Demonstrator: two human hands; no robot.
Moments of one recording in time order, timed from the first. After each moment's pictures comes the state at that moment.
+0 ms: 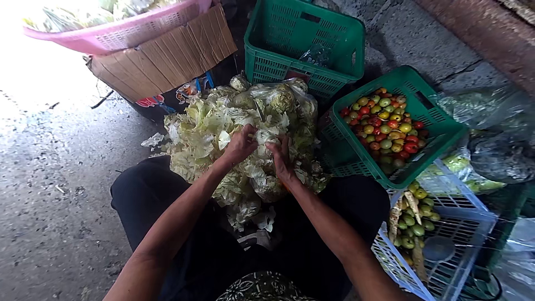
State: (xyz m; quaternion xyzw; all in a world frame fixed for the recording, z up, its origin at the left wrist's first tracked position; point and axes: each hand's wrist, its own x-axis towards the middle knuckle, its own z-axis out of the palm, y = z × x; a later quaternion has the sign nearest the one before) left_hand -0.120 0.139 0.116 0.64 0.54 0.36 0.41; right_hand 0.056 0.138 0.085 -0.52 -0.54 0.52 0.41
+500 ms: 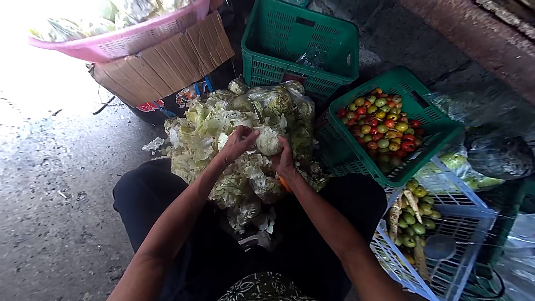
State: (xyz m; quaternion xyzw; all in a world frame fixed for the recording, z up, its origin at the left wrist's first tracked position) left_hand -0.118 0.143 0.132 0.48 0.57 0.38 0.54; right_hand 0.054 0.154 0.089 -0.47 -0.30 0.67 0.49
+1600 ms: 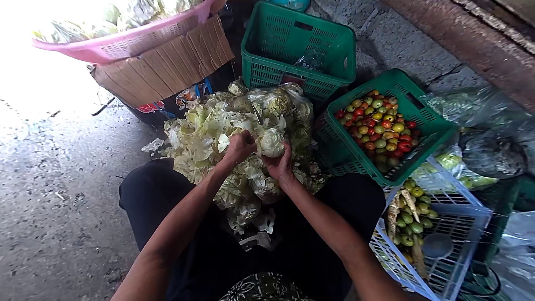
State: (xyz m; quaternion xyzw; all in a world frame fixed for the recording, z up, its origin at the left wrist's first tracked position) left_hand -0.113 0.141 0.127 0.58 0.65 0.28 0.41; right_hand 0.048 0.142 0.089 -0.43 -0.11 0.73 0.51
